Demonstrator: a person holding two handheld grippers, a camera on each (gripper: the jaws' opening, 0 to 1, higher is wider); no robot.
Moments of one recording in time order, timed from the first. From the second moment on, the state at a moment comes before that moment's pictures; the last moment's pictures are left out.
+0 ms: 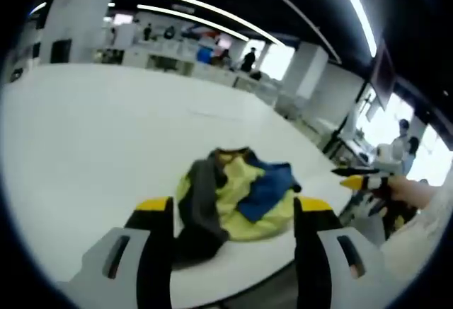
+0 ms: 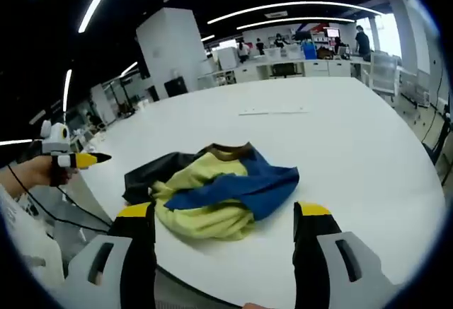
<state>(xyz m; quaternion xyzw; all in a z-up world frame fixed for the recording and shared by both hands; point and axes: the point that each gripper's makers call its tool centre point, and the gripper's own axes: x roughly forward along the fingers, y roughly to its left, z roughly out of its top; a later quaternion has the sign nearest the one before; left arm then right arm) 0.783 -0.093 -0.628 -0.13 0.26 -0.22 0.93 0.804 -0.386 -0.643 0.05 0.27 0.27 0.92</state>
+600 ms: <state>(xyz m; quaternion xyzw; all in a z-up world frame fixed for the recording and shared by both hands) 0.790 -0.095 -0.624 -0.13 0.25 -0.22 0.93 0.809 -0.376 -0.644 0.04 0.27 0.29 0.92</state>
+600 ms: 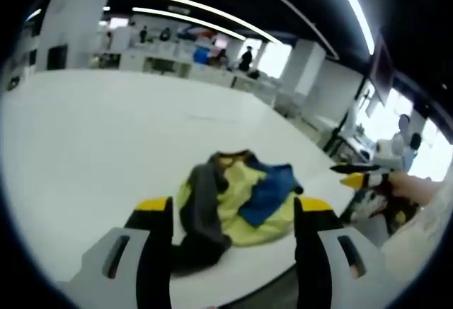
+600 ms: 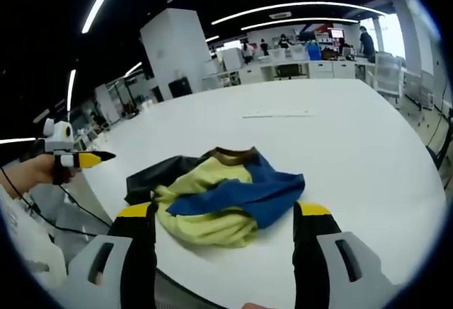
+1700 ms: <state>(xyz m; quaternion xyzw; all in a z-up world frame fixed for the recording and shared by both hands) 0.789 -0.095 -0.630 -0.13 0.26 -0.22 0.93 0.811 -0.373 -0.648 0.04 0.28 0.30 0.91</state>
